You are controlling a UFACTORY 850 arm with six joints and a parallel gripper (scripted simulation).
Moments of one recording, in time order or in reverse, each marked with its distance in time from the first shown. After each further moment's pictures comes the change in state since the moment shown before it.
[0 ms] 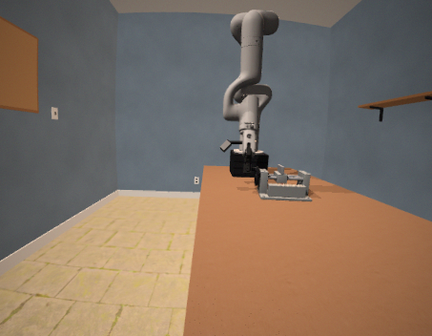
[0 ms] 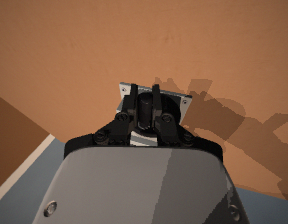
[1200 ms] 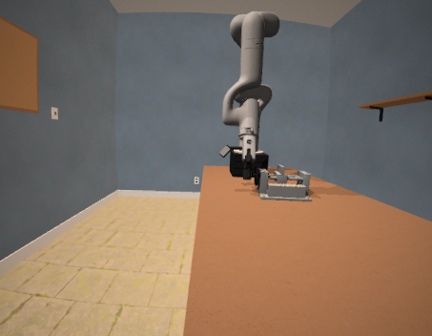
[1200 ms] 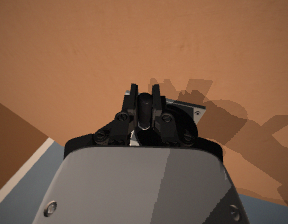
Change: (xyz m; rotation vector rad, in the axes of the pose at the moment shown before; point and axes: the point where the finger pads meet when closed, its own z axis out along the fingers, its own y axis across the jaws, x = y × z) arm 0.000 -0.017 0.028 -0.001 0.000 0.000
